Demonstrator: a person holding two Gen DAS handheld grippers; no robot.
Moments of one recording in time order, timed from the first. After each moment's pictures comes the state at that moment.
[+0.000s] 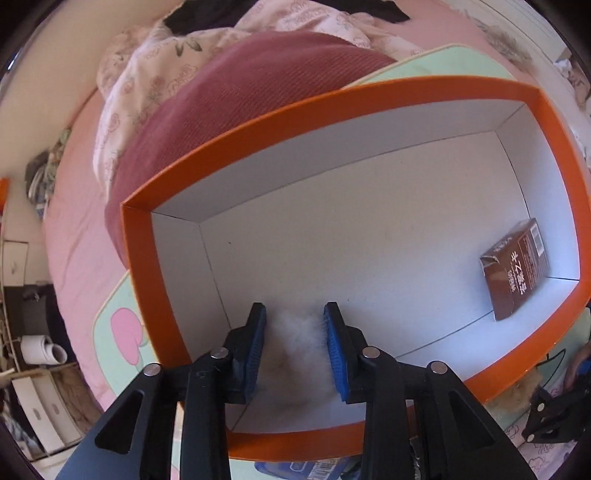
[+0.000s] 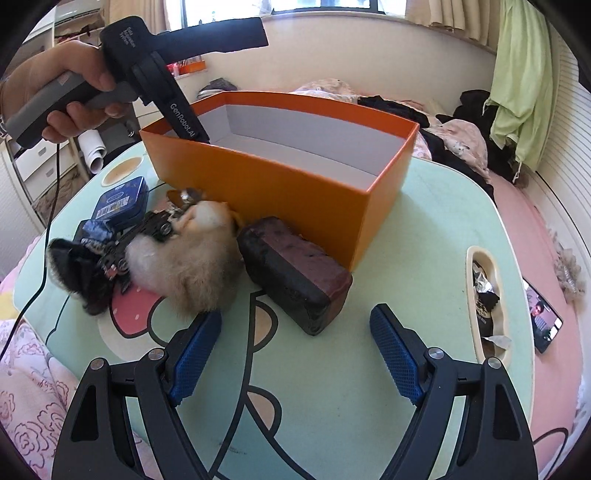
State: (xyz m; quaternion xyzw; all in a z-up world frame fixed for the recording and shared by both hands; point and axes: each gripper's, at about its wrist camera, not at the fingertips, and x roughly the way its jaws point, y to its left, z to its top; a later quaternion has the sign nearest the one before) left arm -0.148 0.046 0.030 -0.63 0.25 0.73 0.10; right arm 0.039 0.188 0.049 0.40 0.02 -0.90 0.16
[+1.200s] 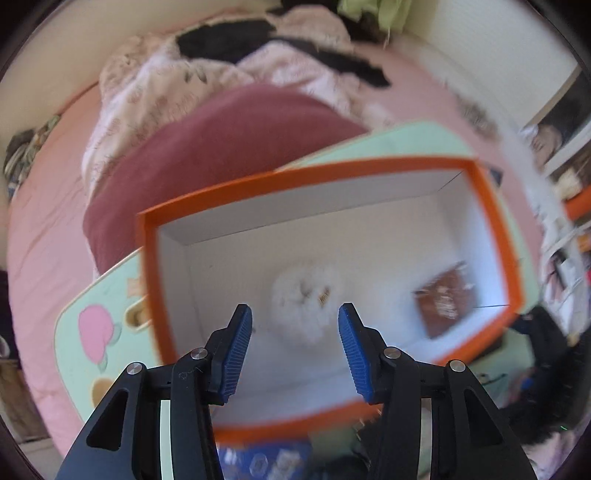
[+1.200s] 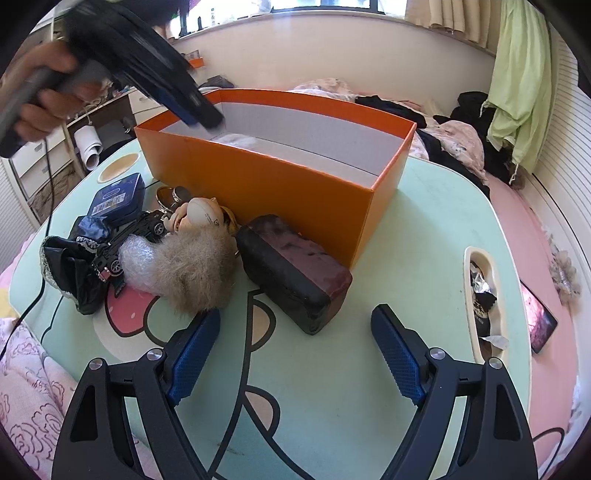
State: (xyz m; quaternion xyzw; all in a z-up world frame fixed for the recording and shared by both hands) left arm -0.142 0.035 0.053 -0.60 0.13 0.77 0.17; right arm 0.037 0.189 0.048 0.40 0.03 -0.90 0.15
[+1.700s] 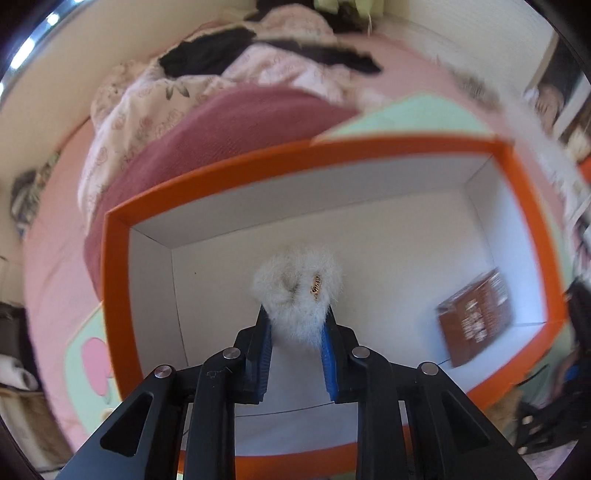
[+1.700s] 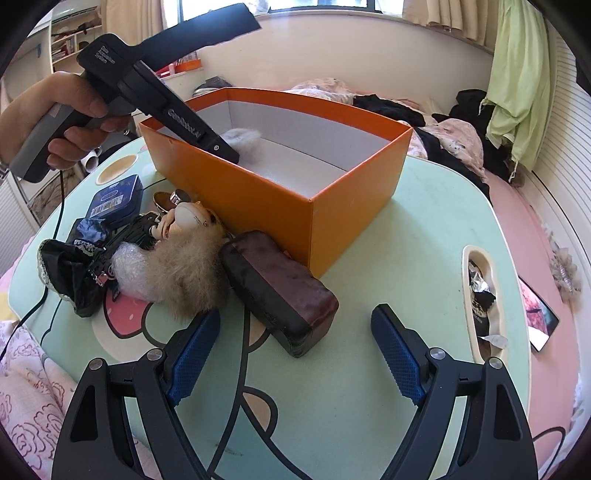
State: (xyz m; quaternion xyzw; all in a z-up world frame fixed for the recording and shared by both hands) left arm -0.135 0.041 0.050 -0.55 0.17 0.80 0.18; right arm 0.036 0.191 0.047 0.41 0.02 -0.90 0.15
